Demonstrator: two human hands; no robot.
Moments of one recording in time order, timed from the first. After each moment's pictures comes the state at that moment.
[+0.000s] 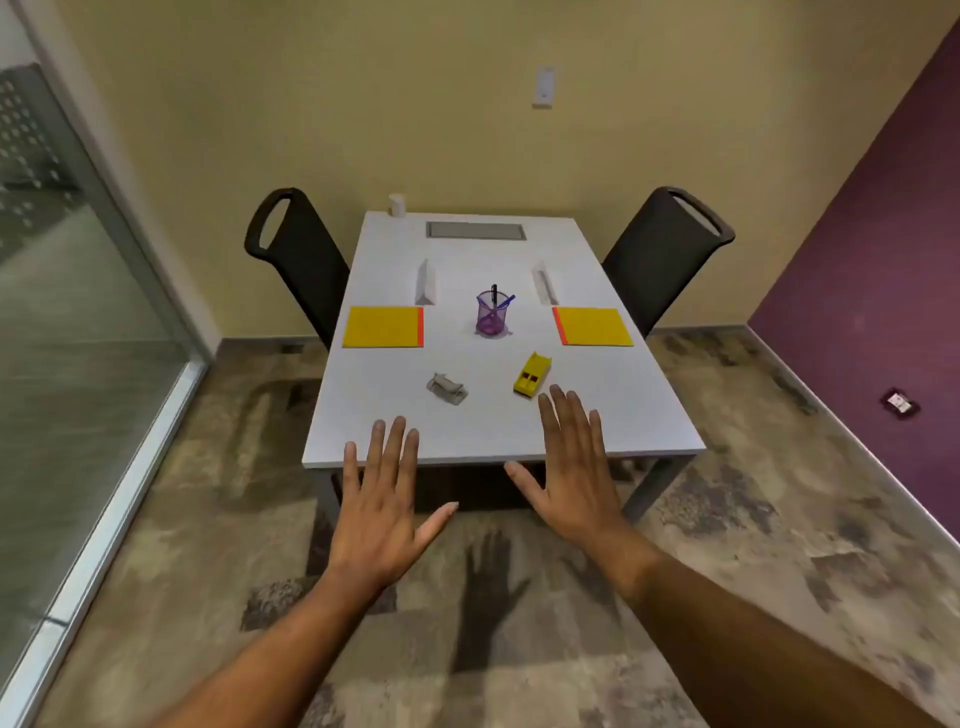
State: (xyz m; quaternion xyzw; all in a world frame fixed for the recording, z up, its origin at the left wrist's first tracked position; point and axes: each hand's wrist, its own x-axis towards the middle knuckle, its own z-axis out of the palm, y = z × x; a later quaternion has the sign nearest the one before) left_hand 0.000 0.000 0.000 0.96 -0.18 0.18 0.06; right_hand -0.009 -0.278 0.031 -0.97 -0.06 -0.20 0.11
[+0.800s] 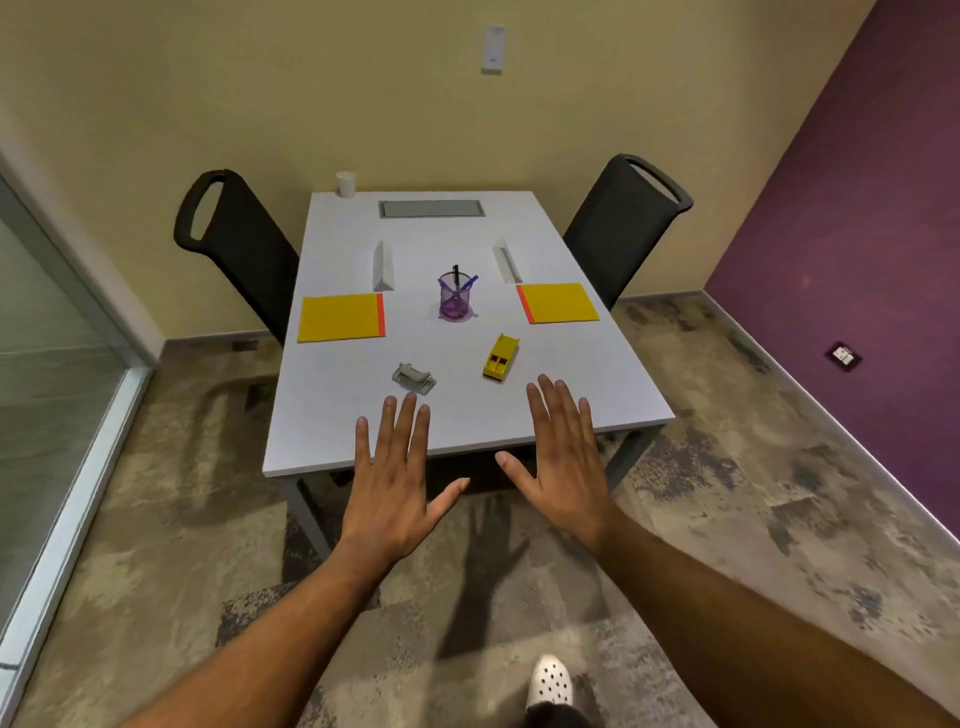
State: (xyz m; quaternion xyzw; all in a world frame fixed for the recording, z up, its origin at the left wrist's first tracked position) left_hand 0.036 -0.038 -0.003 0.96 -0.24 0.16 0.07; right_hand -0.005 -0.289 0.021 -0.99 -0.01 -0.14 0.08
